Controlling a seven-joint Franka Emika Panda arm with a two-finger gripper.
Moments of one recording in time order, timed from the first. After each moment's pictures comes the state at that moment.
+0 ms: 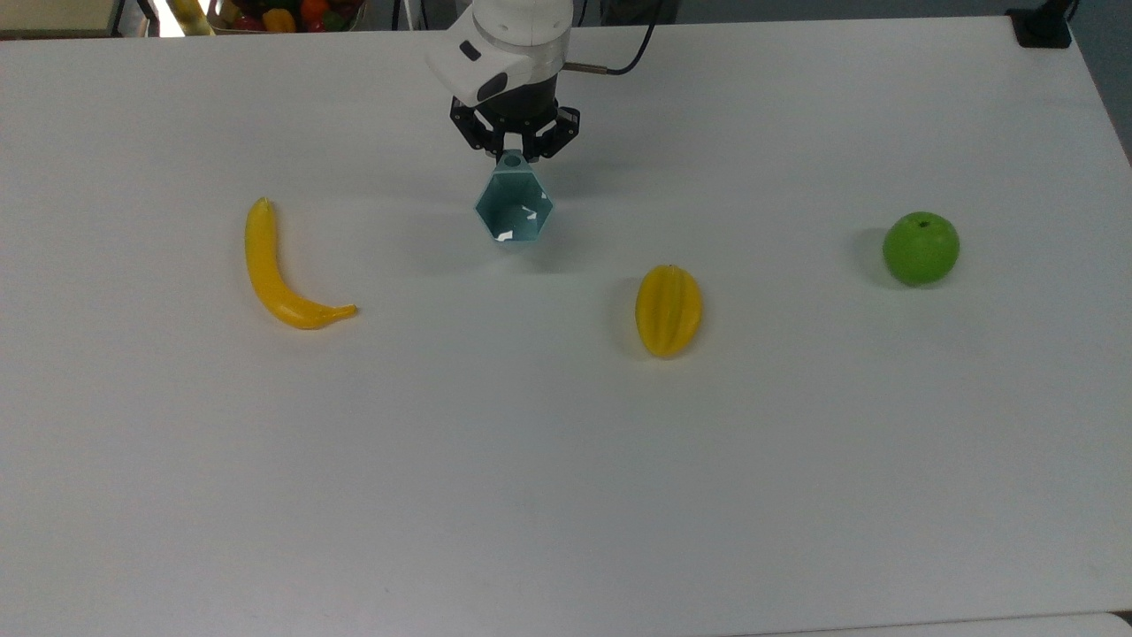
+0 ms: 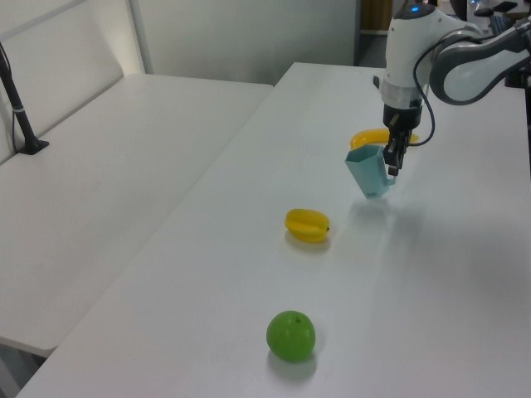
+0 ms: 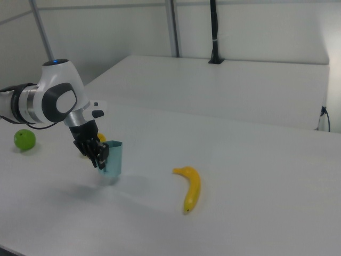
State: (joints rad) arm 0.10 0.04 0.06 -2.13 -0.12 2.19 0.26
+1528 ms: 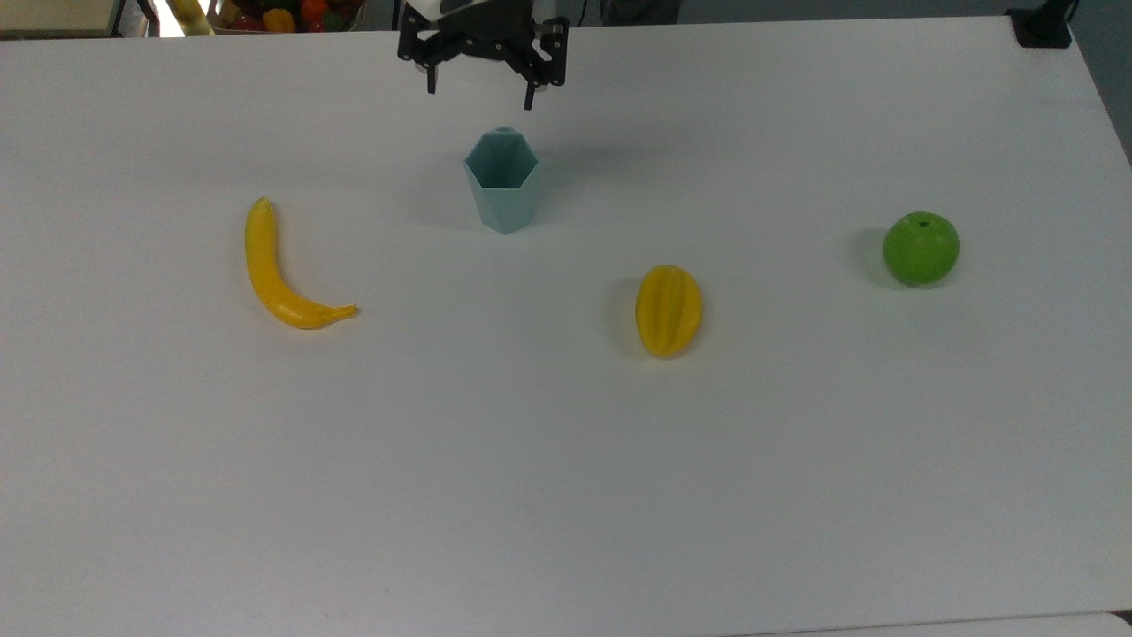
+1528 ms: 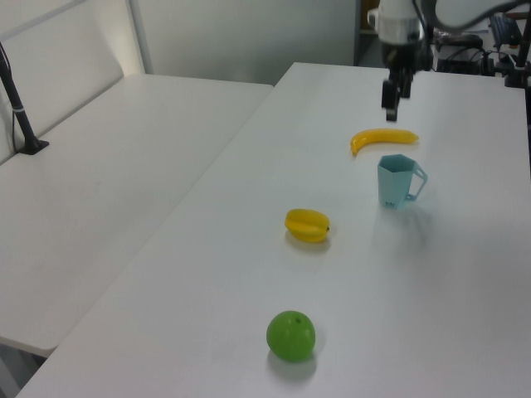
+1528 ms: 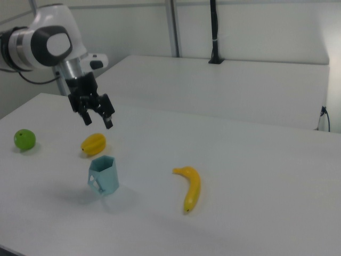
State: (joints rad) arm 0.09 0.02 0.05 -1.79 -0.15 1.80 0.20
